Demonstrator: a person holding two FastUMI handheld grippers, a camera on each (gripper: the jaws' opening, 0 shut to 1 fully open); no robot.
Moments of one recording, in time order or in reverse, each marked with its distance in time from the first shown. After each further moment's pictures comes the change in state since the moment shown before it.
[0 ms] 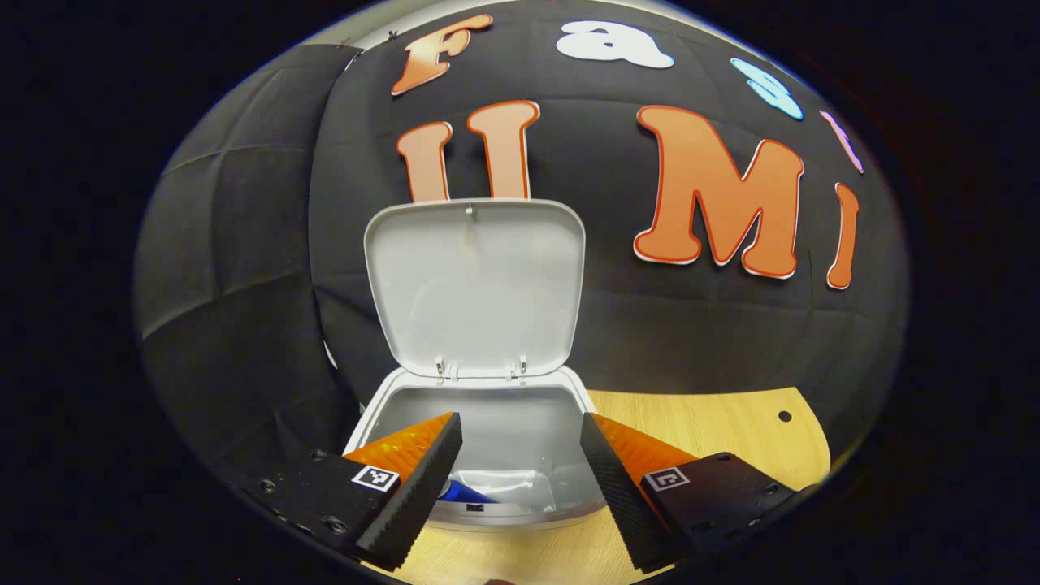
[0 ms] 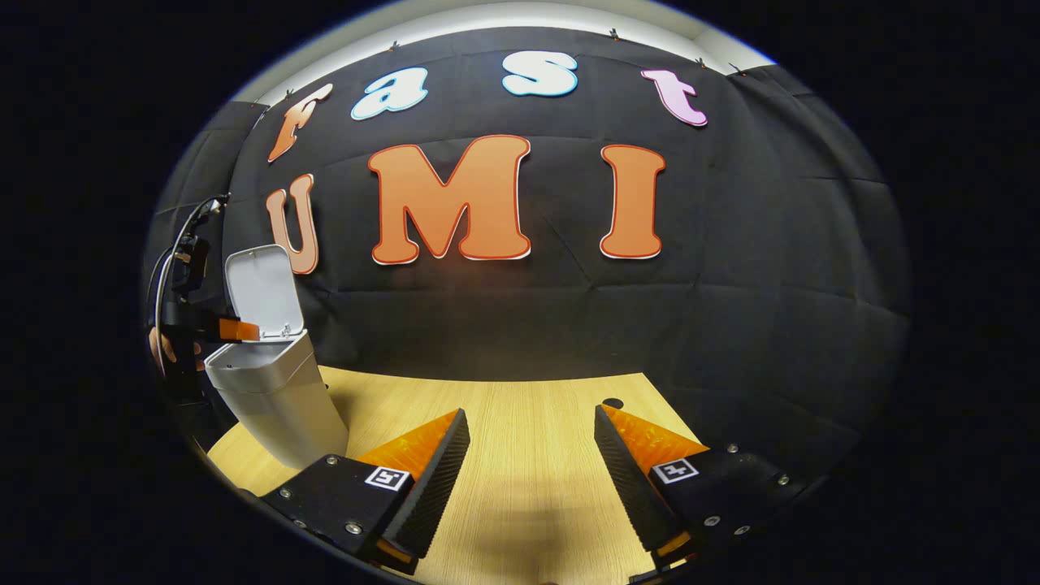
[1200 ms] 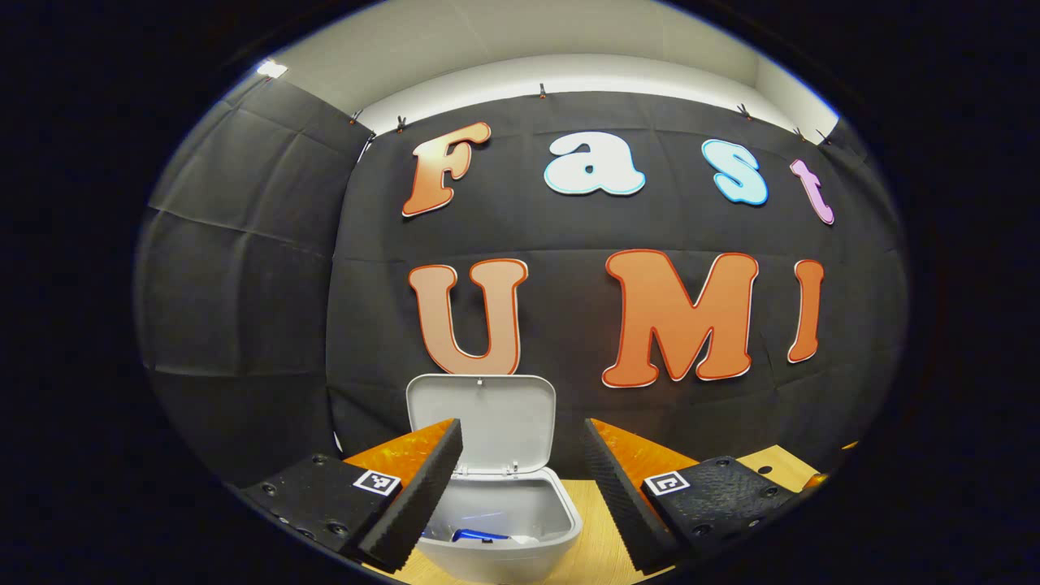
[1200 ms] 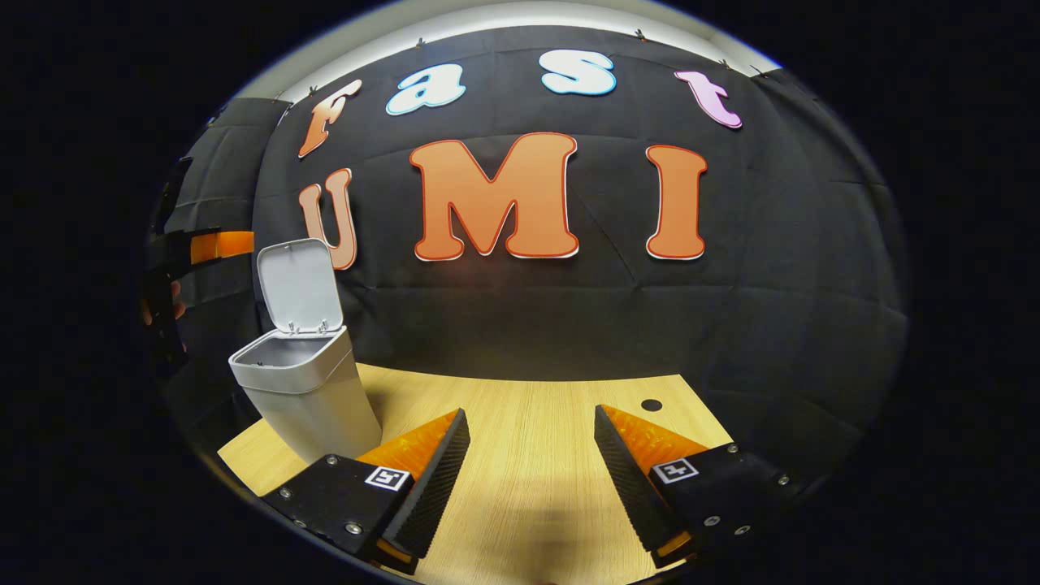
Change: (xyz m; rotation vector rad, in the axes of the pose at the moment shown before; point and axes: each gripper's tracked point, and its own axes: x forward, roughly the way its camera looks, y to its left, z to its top) left arm -0.092 0.000 0.116 -0.001 -0.377 -0.018; right arm 0.002 0.059 -0.001 -0.020 0.003 0.104
